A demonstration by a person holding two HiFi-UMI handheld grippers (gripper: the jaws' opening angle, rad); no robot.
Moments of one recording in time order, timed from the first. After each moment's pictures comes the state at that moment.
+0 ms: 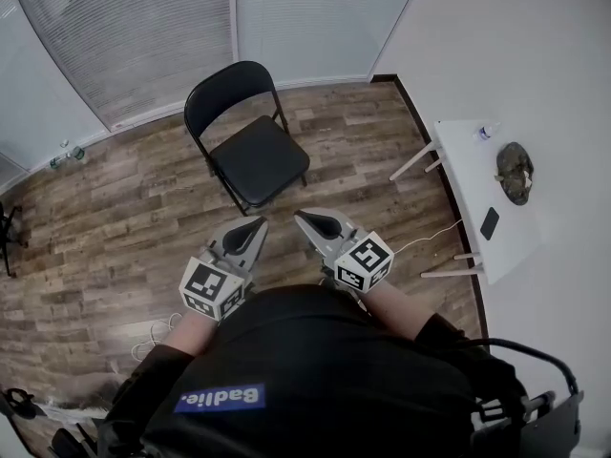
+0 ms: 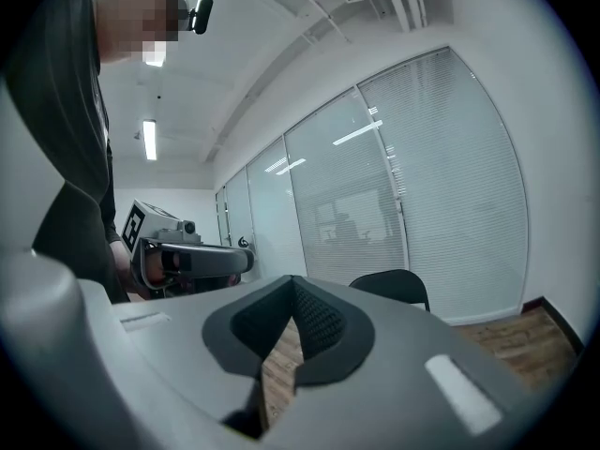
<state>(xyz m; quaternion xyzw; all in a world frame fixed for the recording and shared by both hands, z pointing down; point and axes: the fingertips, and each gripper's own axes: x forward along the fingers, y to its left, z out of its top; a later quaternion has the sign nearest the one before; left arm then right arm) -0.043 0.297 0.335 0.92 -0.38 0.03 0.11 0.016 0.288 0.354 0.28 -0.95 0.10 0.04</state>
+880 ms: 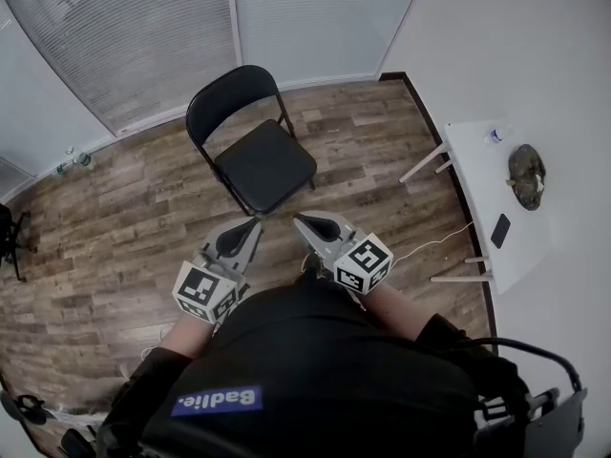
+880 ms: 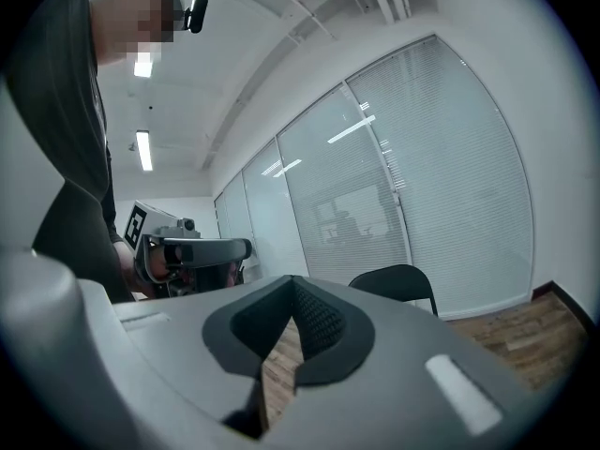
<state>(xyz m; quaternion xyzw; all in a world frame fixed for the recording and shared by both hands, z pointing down) -0.045 0.246 0.332 0.91 -0.39 0.03 0.10 0.024 0.240 0.368 0.27 -0.95 0.14 0.03</state>
